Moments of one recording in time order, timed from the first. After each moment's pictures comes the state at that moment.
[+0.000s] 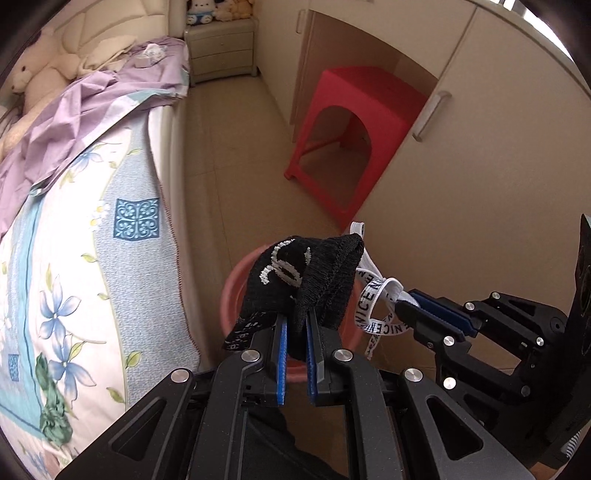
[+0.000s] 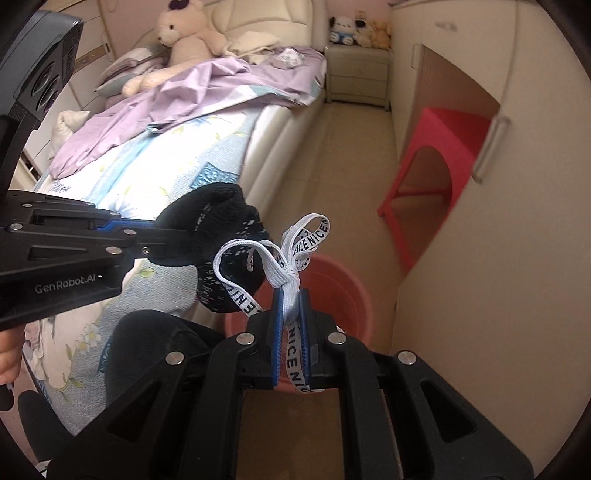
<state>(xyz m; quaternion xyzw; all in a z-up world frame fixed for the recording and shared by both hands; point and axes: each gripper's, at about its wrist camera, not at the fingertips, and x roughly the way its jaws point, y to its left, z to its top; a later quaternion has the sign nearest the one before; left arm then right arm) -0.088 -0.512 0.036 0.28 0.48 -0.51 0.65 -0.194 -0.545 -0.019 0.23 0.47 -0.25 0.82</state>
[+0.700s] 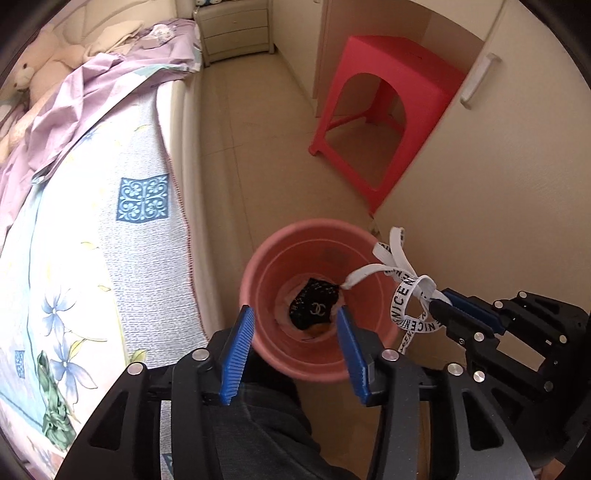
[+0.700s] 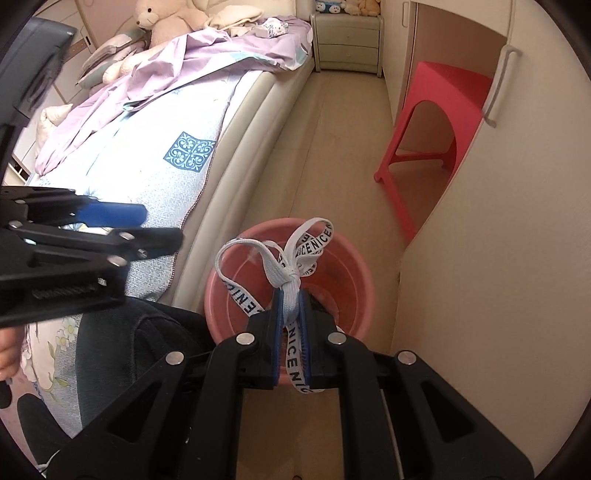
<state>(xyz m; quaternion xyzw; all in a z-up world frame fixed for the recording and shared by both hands) -0.064 -0.521 -0.020 0.32 0.50 -0.46 0.66 -0.186 -0.559 -0.080 0.25 0.50 -0.24 0.79</state>
